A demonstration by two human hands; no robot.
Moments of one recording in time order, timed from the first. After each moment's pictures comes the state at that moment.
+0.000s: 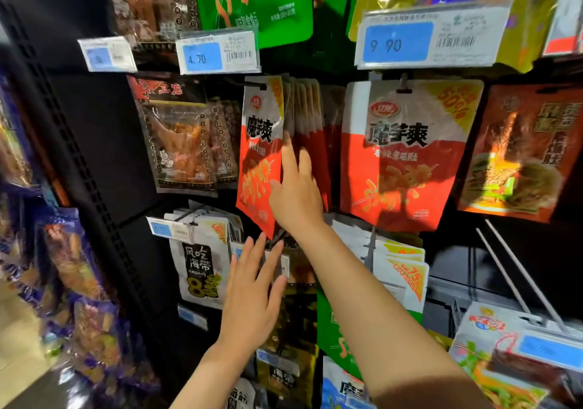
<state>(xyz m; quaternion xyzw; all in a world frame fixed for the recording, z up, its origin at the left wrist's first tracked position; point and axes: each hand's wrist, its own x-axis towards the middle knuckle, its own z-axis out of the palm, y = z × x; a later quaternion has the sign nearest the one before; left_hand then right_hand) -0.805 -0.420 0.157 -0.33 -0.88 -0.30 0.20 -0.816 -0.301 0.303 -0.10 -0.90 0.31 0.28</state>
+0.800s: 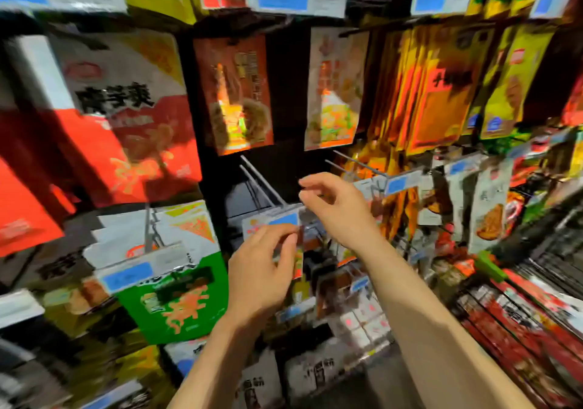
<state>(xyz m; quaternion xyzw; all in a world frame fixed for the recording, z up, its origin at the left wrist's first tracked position) -0.617 -0.258 0.197 -0.61 -0.62 -0.49 0.01 -0.497 -0.172 0.258 -0.39 -0.74 0.36 0.41</state>
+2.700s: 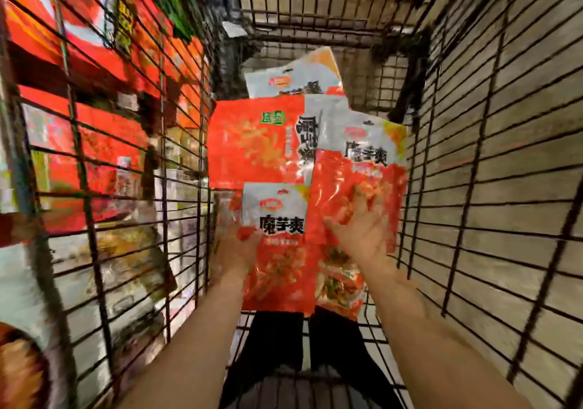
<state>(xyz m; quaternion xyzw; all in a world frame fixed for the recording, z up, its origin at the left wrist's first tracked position) -0.003 0.207 -0.266 -0.55 -0.67 0.09 -0.49 0.167 0.083 -0.235 -0.91 -0.10 0.38 0.12</state>
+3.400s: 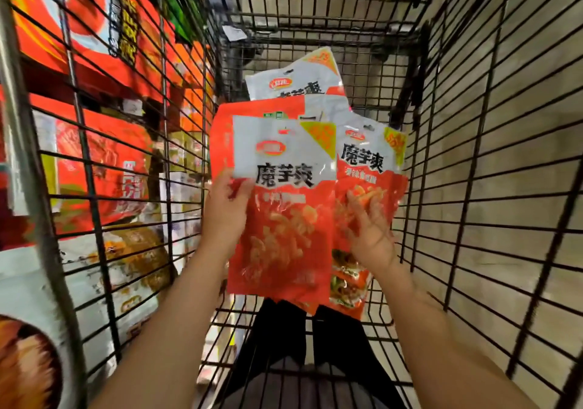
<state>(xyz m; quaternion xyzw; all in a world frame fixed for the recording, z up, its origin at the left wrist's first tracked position) 0.048 0.258 -0.202 -0.65 -0.54 -0.07 -0.53 0.169 0.052 -0.254 -0.89 -0.18 0.41 0.14</state>
